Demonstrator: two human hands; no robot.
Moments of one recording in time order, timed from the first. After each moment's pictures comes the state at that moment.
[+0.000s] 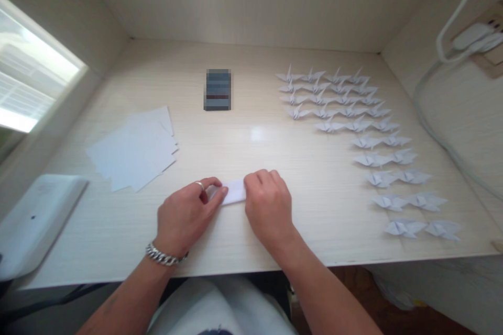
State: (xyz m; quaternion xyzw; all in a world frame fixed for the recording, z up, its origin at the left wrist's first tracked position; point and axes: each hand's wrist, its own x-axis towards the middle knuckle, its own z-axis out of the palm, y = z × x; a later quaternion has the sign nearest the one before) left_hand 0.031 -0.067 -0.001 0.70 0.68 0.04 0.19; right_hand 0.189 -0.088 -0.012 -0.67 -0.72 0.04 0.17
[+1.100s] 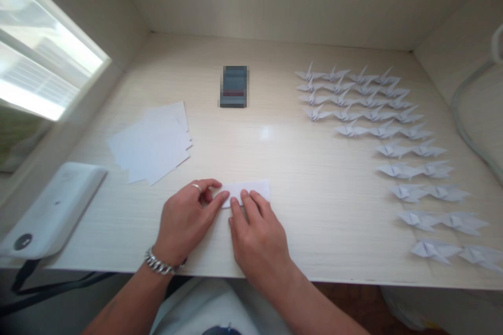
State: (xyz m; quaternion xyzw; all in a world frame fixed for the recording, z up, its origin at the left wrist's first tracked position) left_hand 0.011 -0.075 -0.013 0.70 0.66 0.18 0.21; right_hand 0.163 -0.125 -0.029 -0.53 -0.82 0.01 0.22
